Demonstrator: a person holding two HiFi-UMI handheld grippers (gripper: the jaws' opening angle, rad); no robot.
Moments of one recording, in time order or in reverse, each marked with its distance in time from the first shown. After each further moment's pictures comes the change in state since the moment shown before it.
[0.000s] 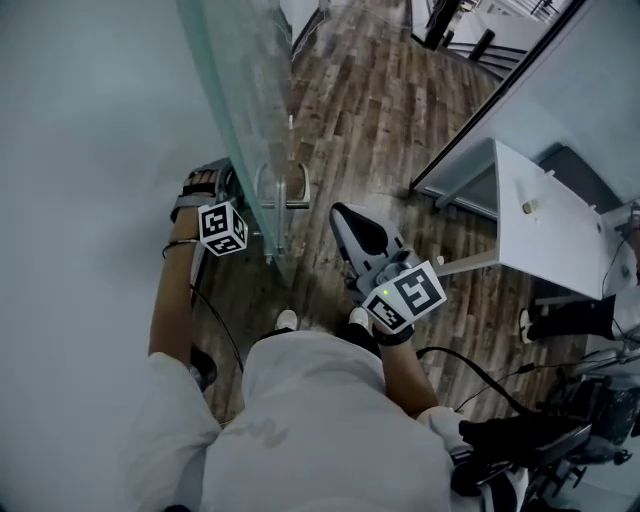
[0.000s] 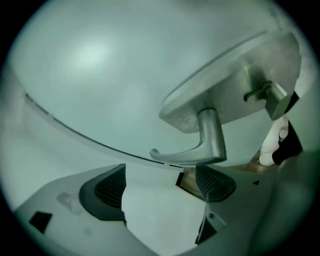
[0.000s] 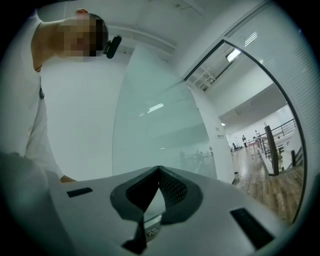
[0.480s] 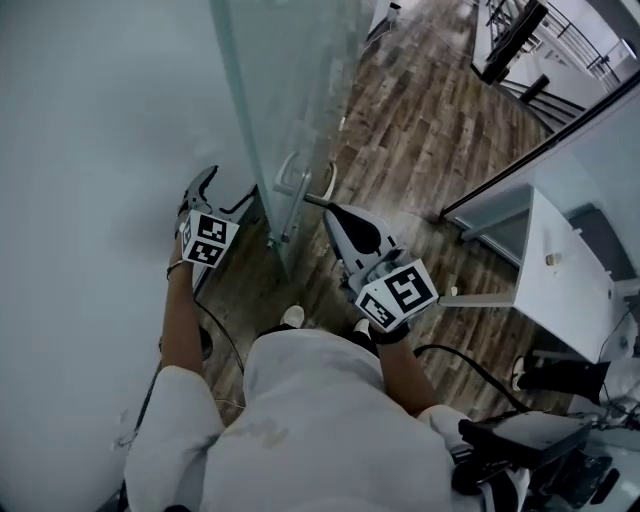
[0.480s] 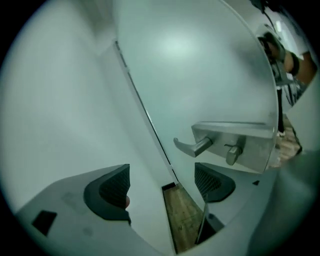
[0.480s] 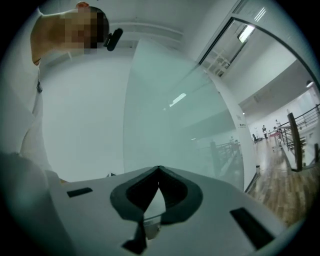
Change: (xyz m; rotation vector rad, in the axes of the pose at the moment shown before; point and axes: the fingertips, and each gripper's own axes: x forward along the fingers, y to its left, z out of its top) left arm -0.107 0.007 -0.130 -0.823 -0.082 0.190; right arm 0.093 0.079 -0.039 -0.005 0.087 0.206
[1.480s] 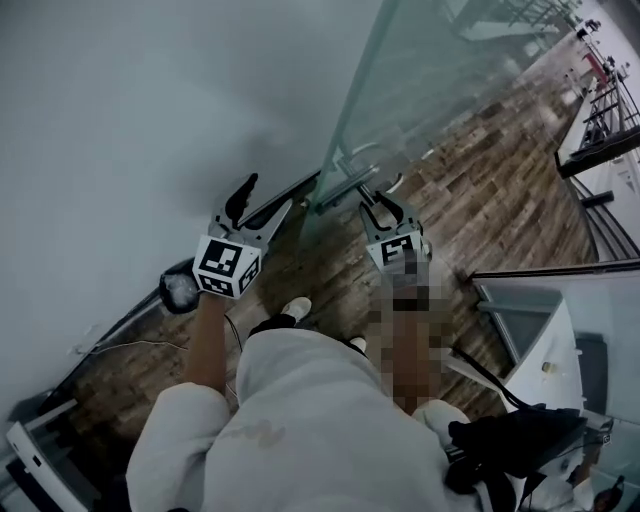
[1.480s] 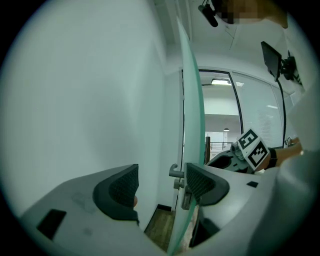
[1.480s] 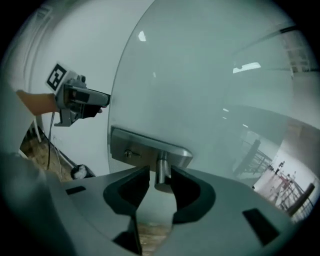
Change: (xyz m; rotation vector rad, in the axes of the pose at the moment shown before) left arm -0.151 0.048 -0.025 -0.554 -0.275 0.298; right arm 0.148 -0.009 -0.170 -0.486 0.580 0.167
